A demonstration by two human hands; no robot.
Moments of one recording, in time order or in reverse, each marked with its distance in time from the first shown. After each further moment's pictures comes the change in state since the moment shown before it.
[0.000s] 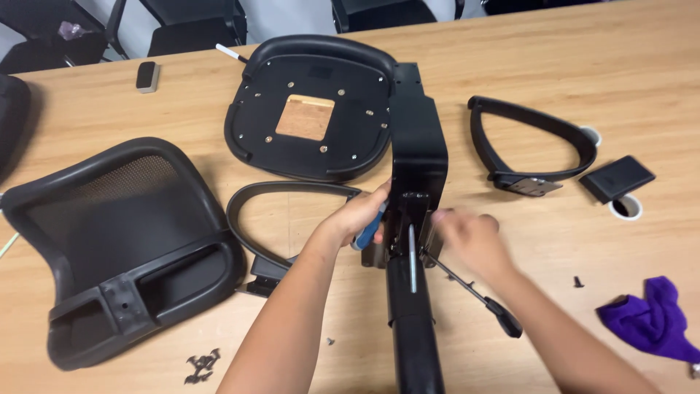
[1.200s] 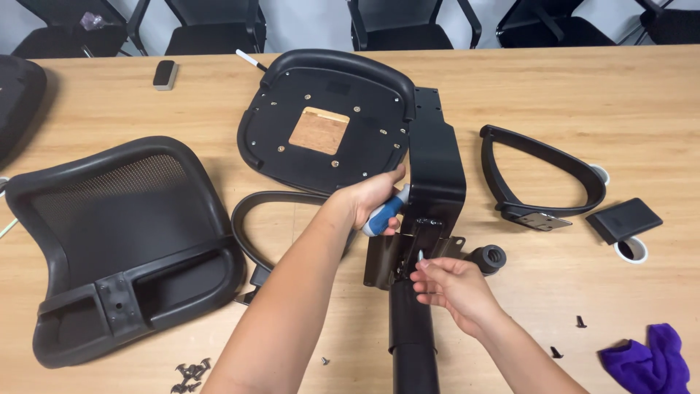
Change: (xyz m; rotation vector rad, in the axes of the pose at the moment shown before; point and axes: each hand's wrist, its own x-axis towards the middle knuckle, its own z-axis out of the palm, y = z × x) left_hand 0.052 0.038 -0.030 -0.213 -0.142 -0.245; right_hand -0.011 -0.012 0.030 0.831 -0.291 0.530
